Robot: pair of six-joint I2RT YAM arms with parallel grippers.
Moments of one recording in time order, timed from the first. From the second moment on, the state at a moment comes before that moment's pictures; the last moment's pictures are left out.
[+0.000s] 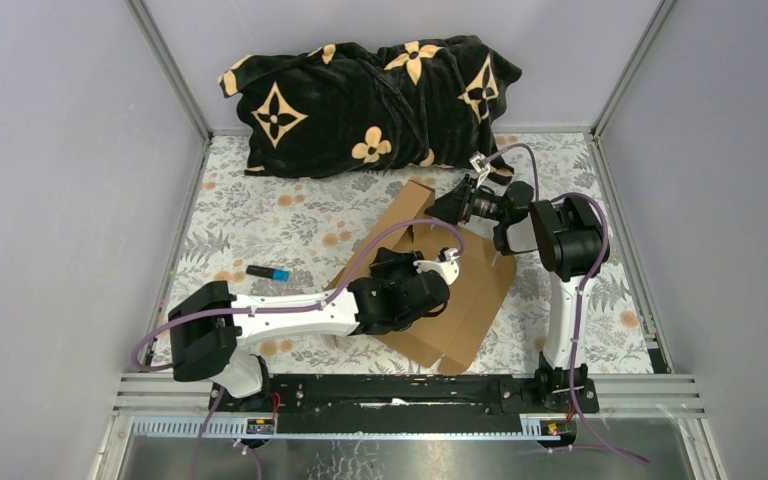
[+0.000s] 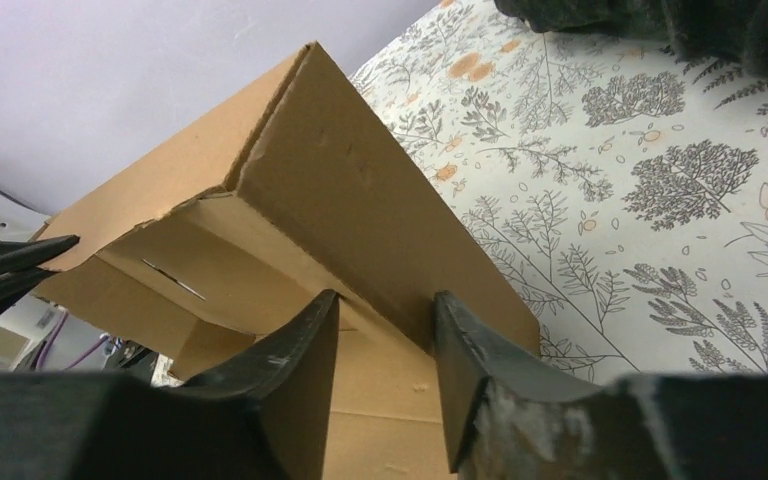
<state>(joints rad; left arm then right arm) -1.24 1.57 1.06 -0.35 -0.97 0.35 0.16 2.18 0.95 1.42 -1.14 0.78</state>
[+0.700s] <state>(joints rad) -1.23 1.57 1.06 -0.36 -0.98 0.35 0.23 2.04 0.87 1.19 -0.94 0.50</state>
